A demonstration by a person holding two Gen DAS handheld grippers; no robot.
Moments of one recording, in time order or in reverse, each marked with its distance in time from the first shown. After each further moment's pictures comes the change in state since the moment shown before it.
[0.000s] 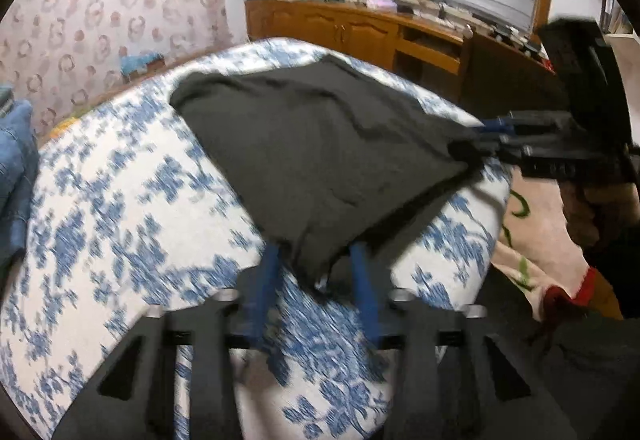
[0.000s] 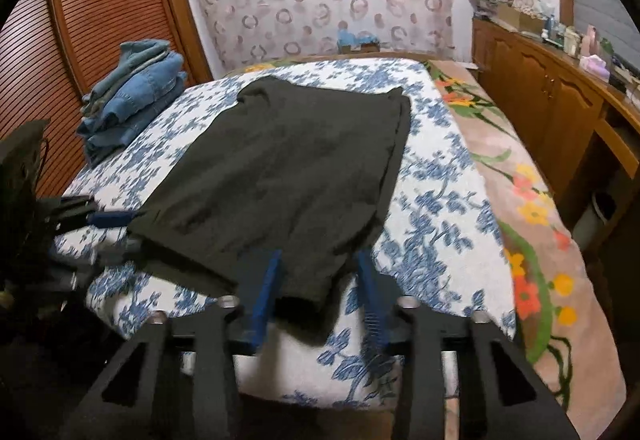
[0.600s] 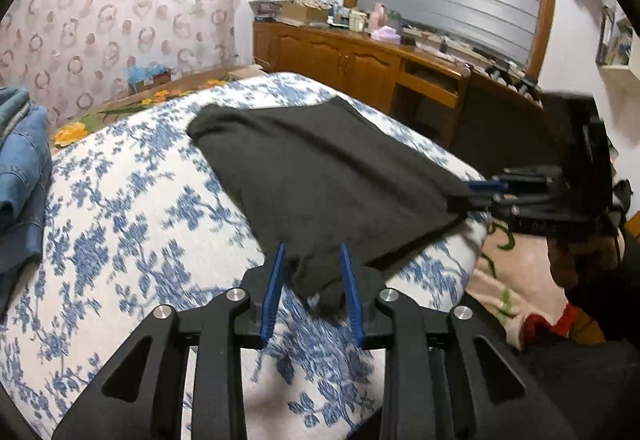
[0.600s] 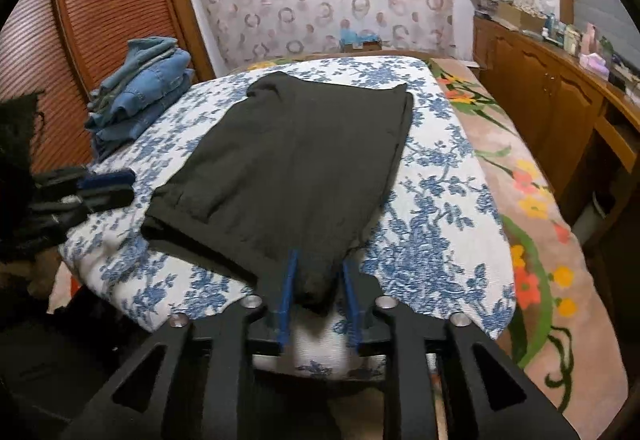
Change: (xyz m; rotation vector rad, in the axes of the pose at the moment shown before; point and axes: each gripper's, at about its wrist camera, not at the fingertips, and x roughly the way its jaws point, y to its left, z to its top) left arm -0.031 0.014 0.014 -0.064 -0.078 -0.022; right arm -0.011 0.003 -0.005 0.008 -0.002 -0.023
